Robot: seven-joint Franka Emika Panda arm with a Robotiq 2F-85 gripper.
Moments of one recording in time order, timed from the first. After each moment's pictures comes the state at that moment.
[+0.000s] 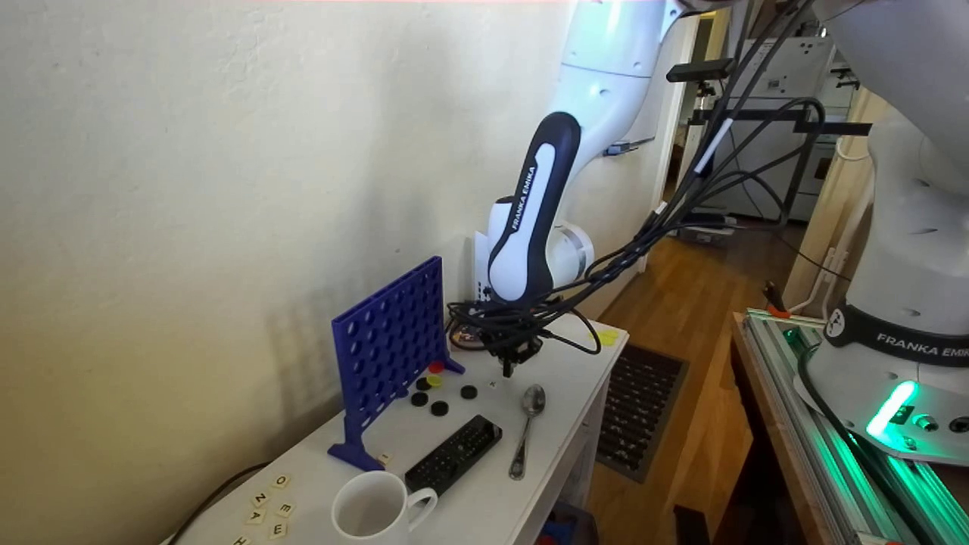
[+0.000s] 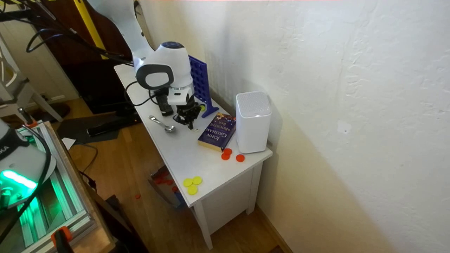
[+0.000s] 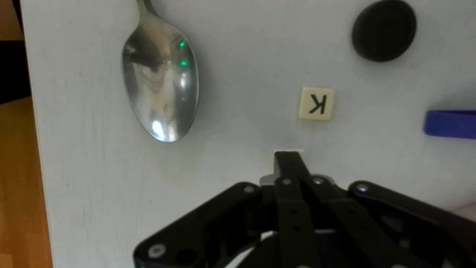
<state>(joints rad) 0.11 0.75 -0.14 -2.23 0.39 2.98 1.26</state>
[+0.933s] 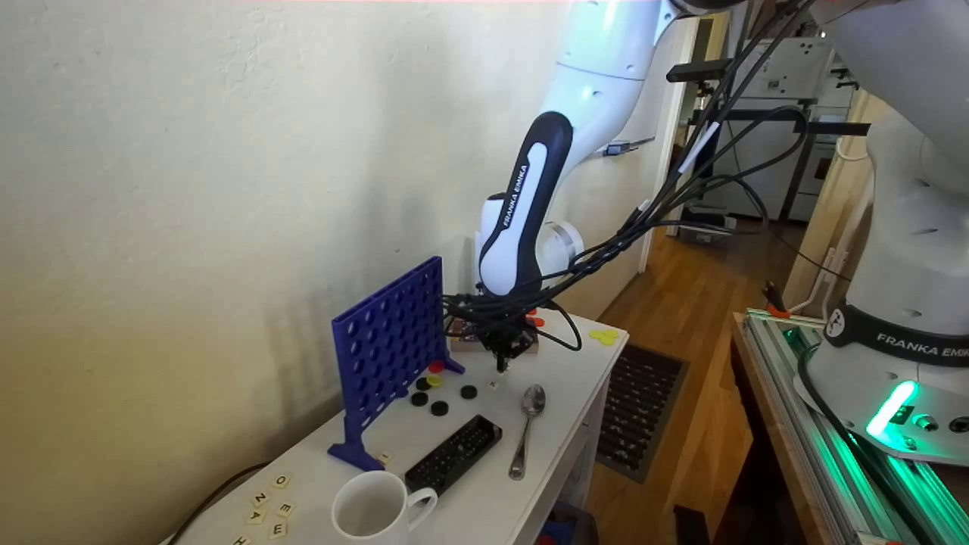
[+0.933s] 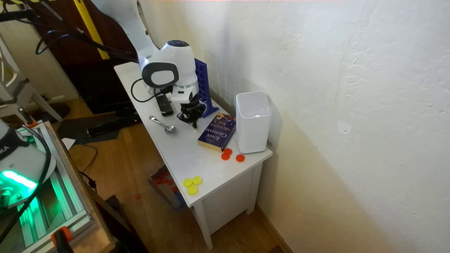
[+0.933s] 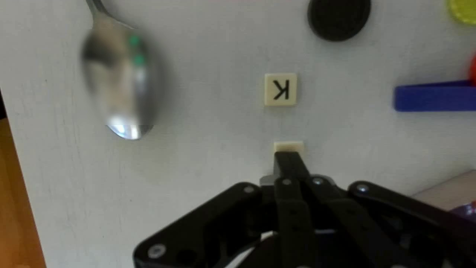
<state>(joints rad) 0.12 0.77 -0.18 -2.18 0.39 2.93 1.34</state>
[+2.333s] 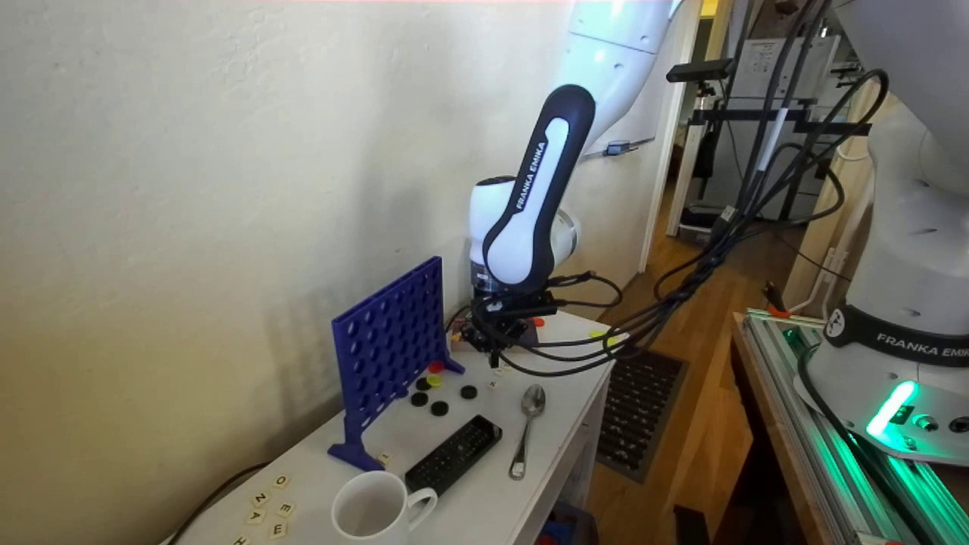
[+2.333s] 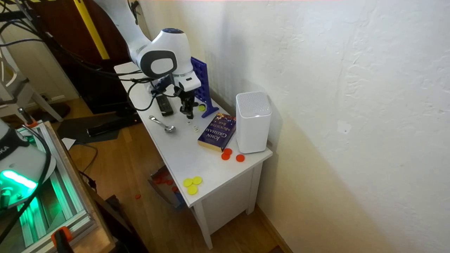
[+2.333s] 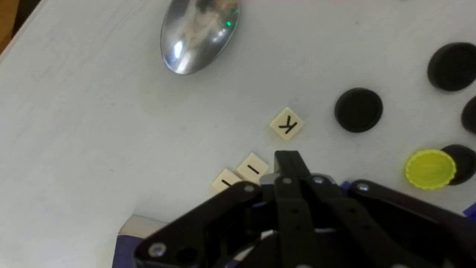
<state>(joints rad) 0.11 0.68 -0.13 -2.21 0.19 2.89 0.77</state>
